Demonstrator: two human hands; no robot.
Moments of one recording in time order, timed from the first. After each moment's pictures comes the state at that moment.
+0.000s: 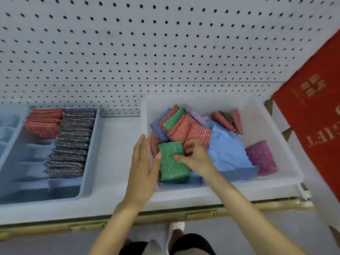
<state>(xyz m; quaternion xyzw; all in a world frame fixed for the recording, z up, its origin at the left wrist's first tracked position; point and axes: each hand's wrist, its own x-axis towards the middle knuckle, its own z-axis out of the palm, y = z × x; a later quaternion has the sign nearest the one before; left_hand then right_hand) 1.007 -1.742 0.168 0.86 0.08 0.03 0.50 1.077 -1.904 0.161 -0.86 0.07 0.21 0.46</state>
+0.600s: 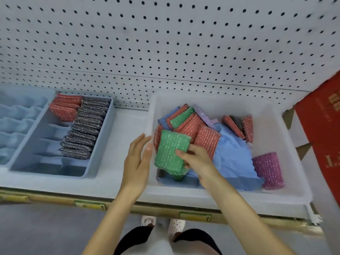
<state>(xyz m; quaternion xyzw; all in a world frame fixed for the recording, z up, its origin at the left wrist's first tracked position) 0.999 -1.756 0.197 0.80 0.21 0.08 0.55 1.071 -1.910 0.187 -0.70 0.10 0.31 0.63</state>
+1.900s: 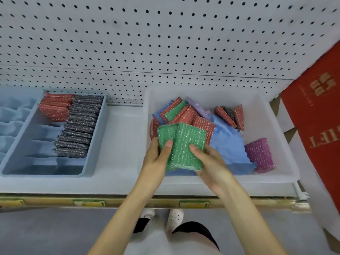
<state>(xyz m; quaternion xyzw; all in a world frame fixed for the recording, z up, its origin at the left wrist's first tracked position) 0.993 -1.794 0.222 0.65 0.16 -0.02 0.75 1.031 -1.934 0.212 -0.51 0.14 0.26 0.81</state>
